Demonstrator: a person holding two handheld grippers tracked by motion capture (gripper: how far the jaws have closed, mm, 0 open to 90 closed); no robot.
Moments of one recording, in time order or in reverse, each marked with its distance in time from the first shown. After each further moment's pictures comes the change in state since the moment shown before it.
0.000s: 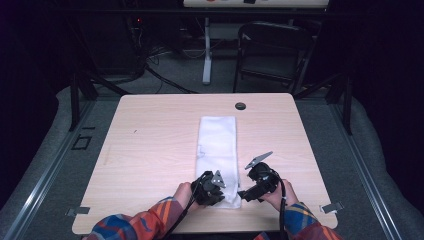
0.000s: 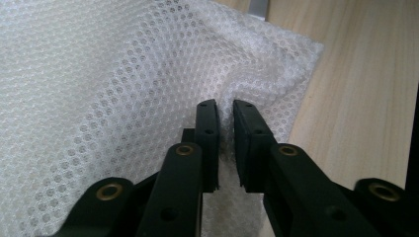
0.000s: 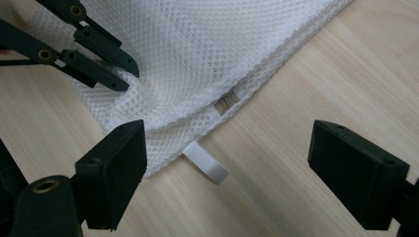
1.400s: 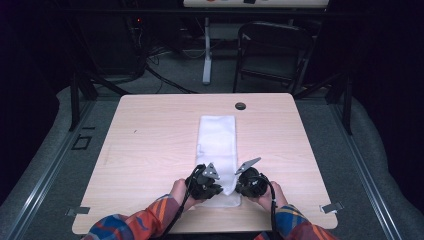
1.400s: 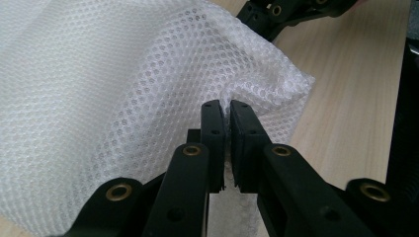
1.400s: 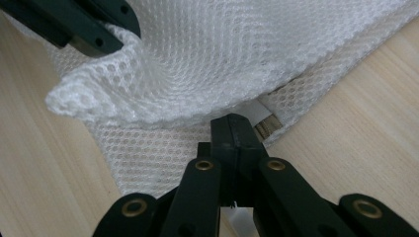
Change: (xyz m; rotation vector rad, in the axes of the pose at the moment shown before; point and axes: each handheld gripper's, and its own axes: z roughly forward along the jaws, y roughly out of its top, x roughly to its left) left arm 0.010 -0.001 -0.022 -0.106 0.007 -0.086; right arm 0.012 0.002 0.035 -0.031 0.013 -0.070
